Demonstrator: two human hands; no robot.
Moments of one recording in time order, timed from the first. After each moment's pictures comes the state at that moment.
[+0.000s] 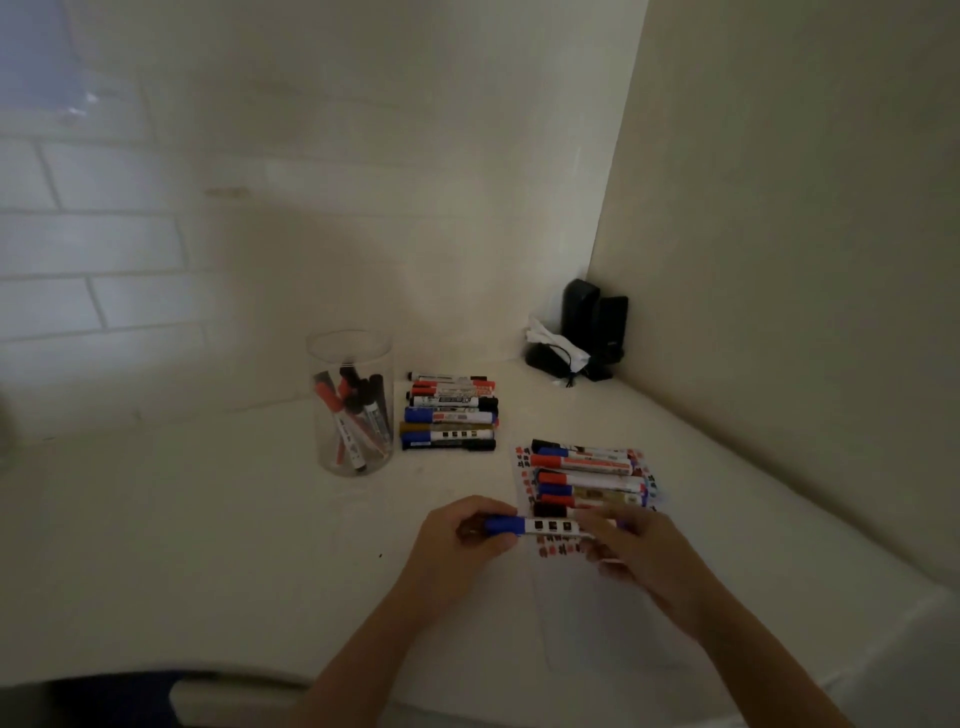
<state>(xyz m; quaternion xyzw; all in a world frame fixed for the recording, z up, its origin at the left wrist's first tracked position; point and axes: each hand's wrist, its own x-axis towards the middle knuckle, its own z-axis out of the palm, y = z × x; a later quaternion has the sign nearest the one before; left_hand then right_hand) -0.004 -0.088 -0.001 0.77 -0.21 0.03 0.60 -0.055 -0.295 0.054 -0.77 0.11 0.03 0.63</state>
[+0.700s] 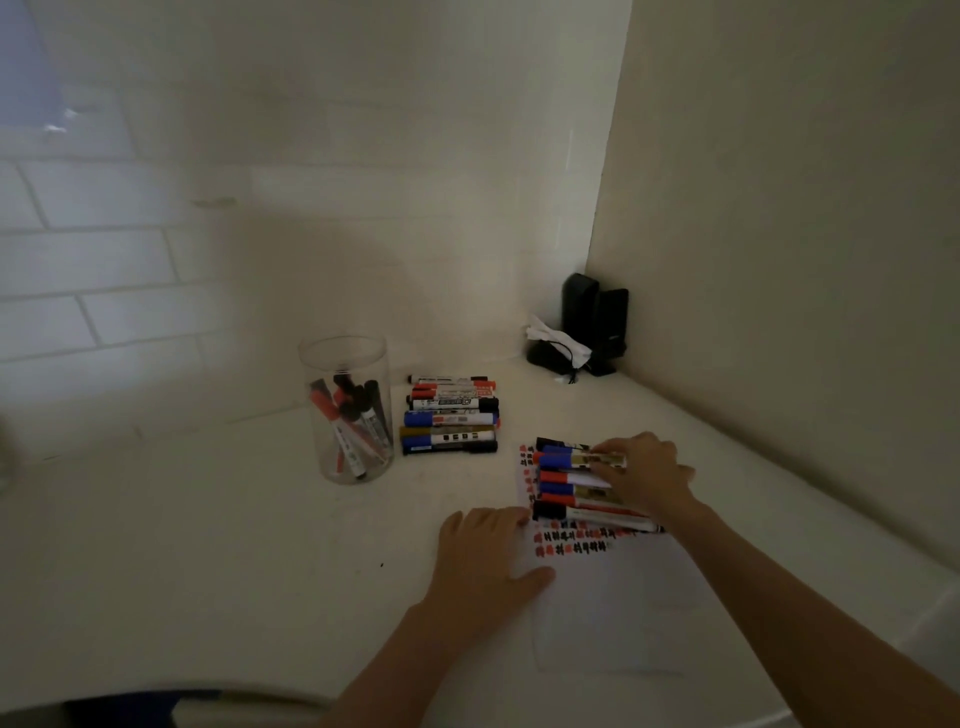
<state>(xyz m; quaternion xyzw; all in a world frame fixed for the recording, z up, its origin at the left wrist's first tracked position) -0.002 -0.114 -0.014 0.95 -0.21 0.03 0.24 0.048 -0.337 0.044 -0.98 0.13 -0.07 0.13</state>
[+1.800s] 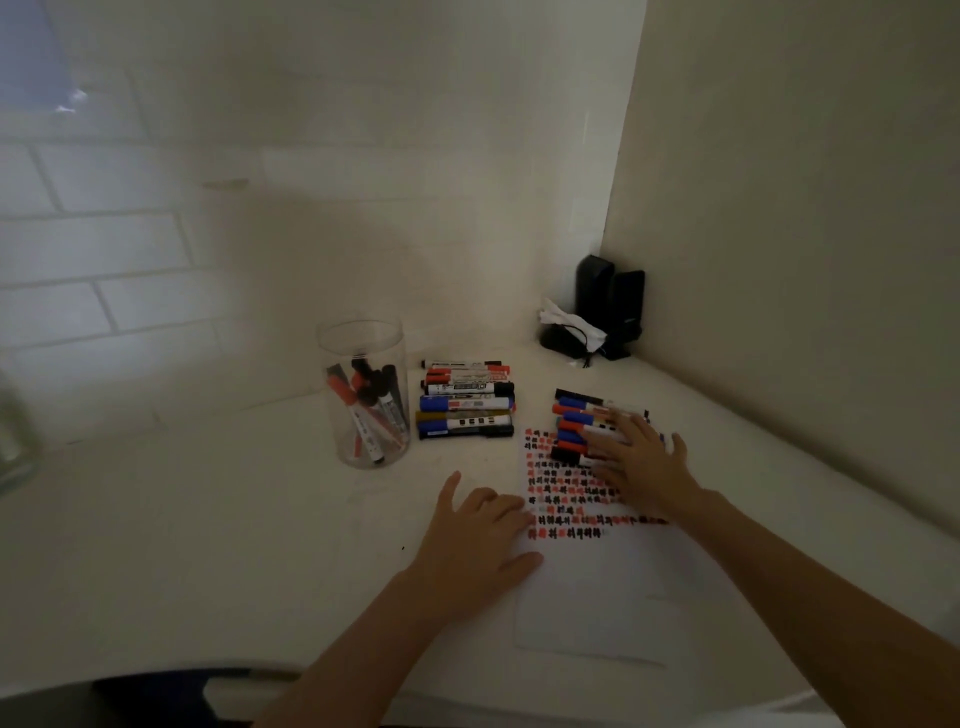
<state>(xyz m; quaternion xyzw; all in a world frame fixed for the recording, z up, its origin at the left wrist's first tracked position) 0.001 -0.077 0.005 0.95 -0.32 0.02 0.03 0.057 -0.339 0.014 -1.00 -0.01 -0.02 0.01</state>
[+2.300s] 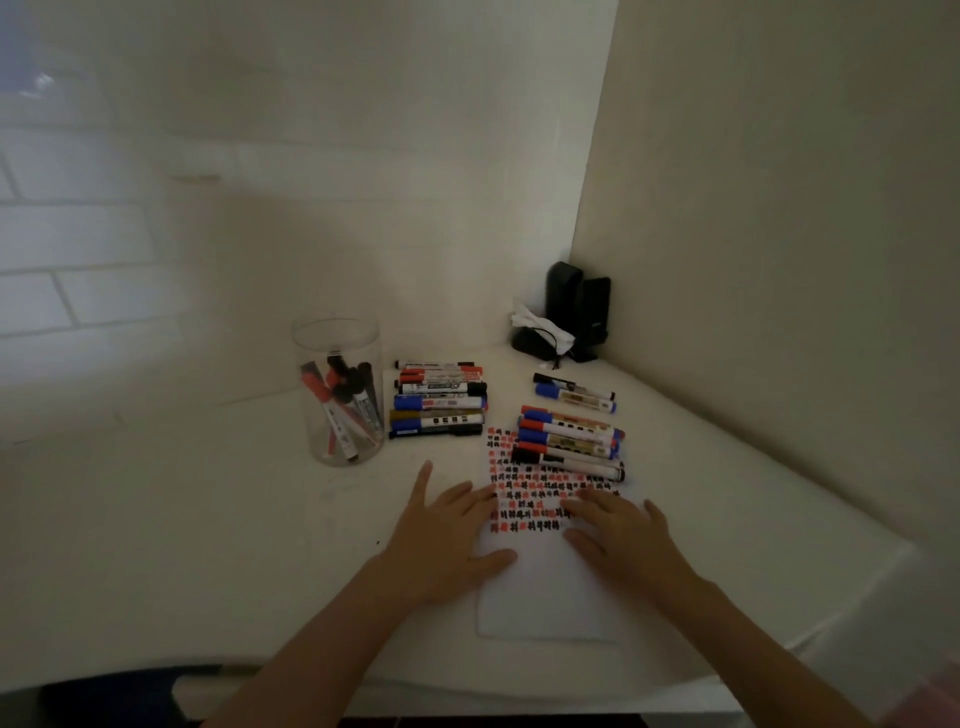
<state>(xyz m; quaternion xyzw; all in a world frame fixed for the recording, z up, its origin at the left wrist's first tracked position) 0.008 -0.075 -0.001 0.95 -0.32 -0.02 0.00 -0.033 -0.314 -0.001 -1.00 0.00 0.03 0.03</state>
